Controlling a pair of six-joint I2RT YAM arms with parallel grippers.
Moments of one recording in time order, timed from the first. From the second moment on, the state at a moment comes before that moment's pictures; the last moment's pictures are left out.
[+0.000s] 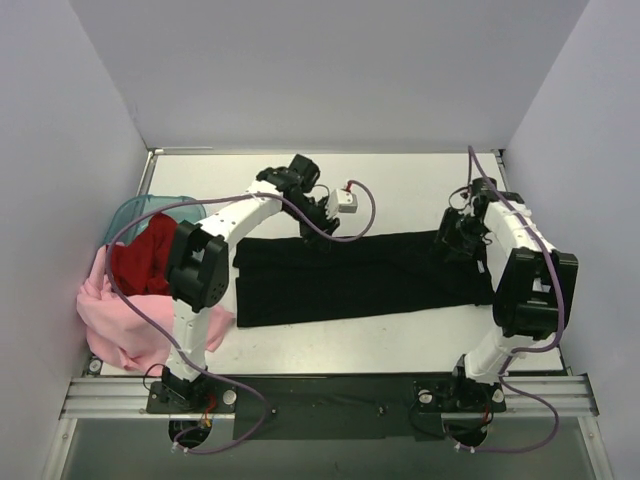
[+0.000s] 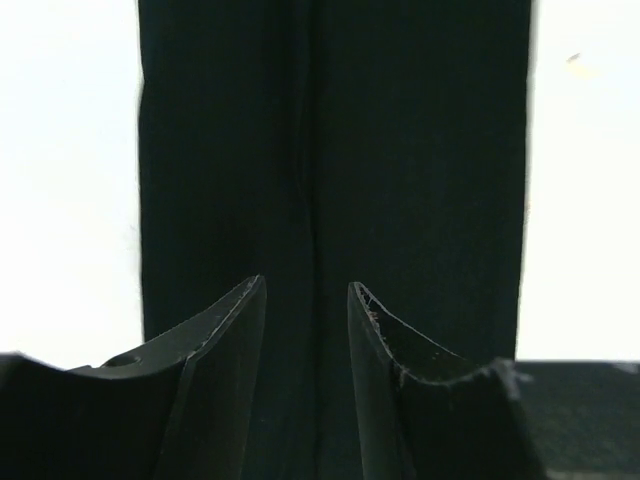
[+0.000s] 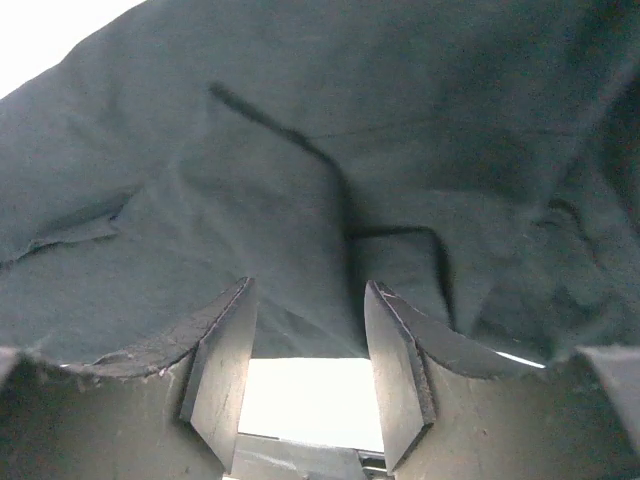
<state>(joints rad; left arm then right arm) -0.56 2.09 1.89 -0.97 0.69 0.74 -0.16 1.71 1.21 -0.84 -0.21 0.28</state>
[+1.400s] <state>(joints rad) -0.35 2.04 1.58 -0.86 0.52 0.69 0.08 2.02 1.47 -0.81 -0.01 0.14</state>
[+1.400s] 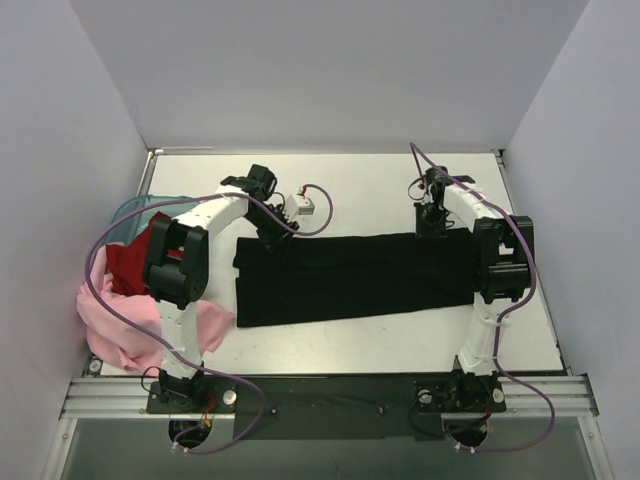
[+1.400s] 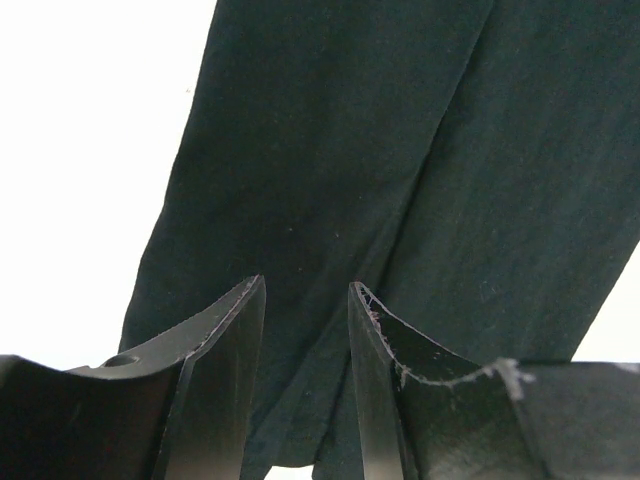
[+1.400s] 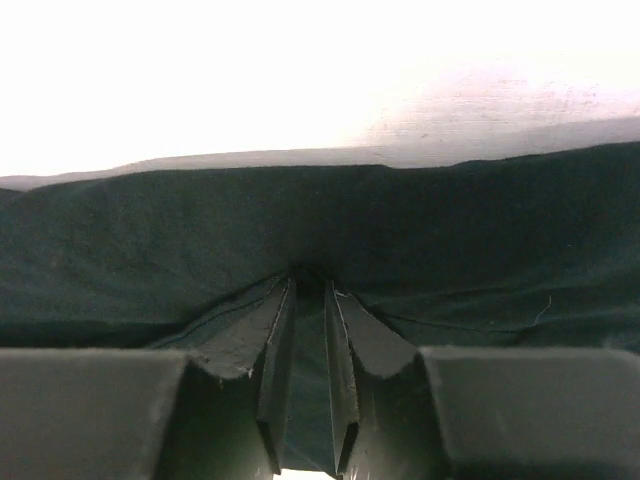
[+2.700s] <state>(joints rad) -0.34 2.04 1.56 -0.87 0.46 0.72 0.22 1.96 1.53 -0.76 -0.03 0.11</state>
